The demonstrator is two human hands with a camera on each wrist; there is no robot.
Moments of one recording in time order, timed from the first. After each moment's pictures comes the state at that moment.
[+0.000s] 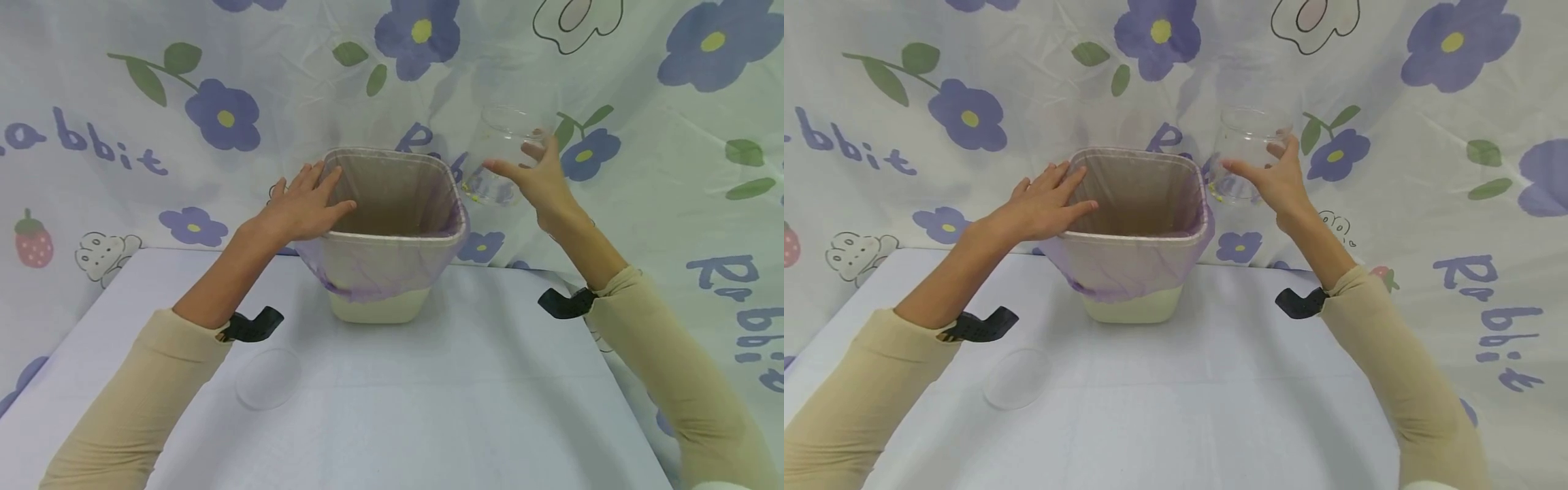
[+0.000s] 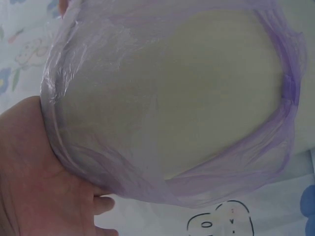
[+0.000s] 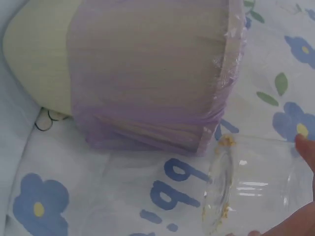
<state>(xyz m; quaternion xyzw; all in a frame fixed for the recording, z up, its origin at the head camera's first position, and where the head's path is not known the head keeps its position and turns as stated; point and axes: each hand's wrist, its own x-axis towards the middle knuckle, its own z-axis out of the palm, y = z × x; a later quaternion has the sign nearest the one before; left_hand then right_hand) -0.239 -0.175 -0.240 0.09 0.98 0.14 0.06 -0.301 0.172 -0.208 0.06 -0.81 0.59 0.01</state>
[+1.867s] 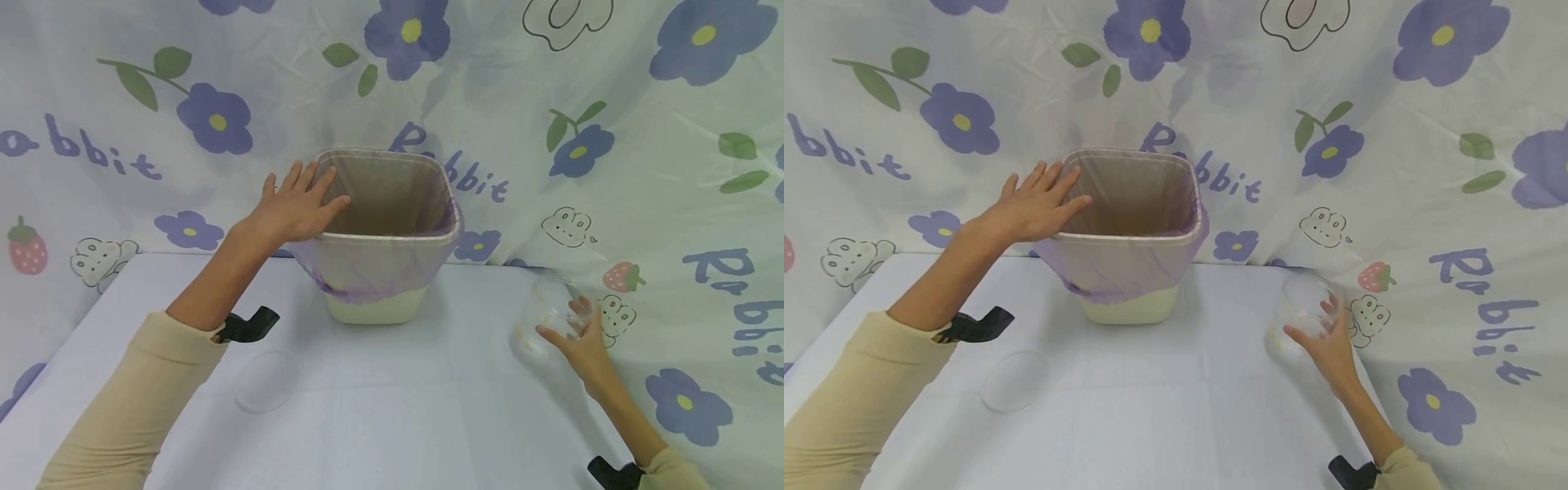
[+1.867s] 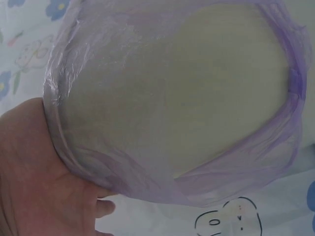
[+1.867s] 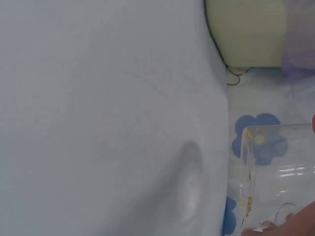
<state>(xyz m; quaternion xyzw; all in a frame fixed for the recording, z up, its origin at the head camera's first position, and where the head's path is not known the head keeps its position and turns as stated) -0.238 -0.172 -0.235 0.09 0.99 0.11 0.07 -0.184 0.318 -0.423 -0.01 -0.85 0.53 0.04</state>
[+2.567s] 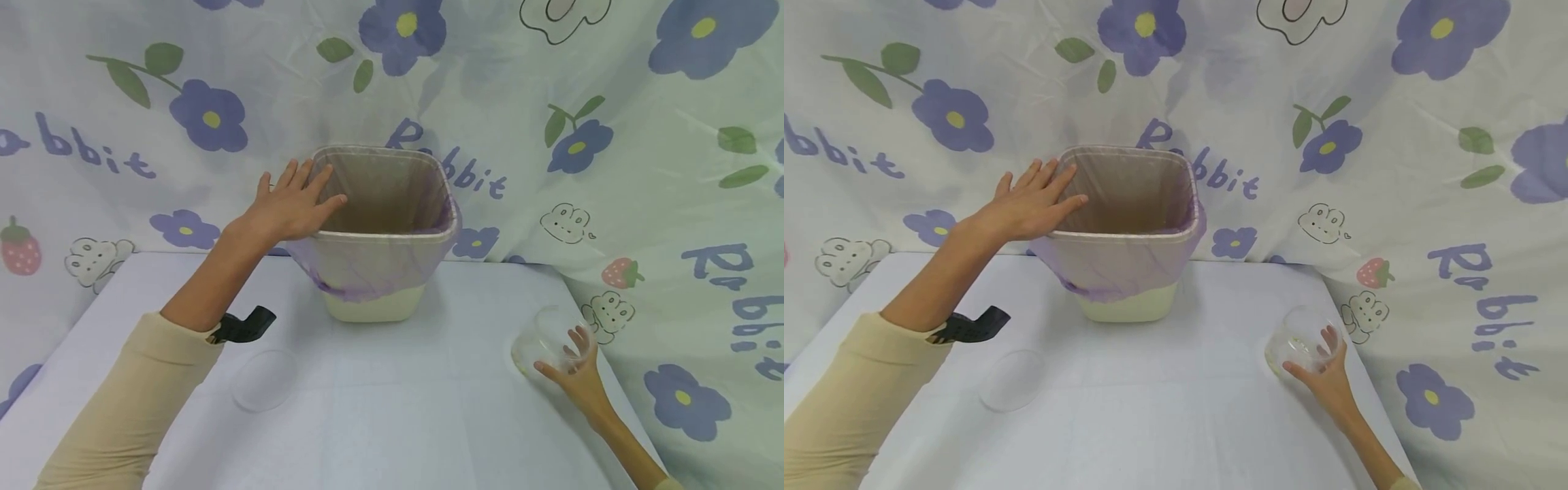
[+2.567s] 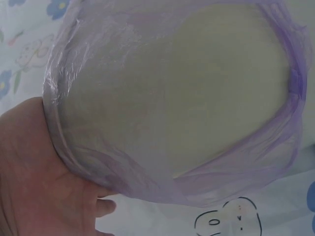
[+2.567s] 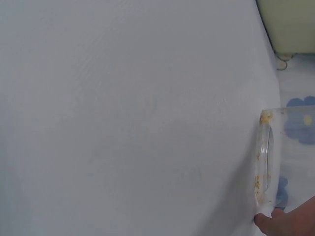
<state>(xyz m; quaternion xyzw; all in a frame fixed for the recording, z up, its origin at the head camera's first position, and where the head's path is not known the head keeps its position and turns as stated) -0.239 -0.172 -0.236 0.09 0.99 0.11 0.07 -0.154 0.338 -0.478 -0.01 -0.84 0.54 0.01</state>
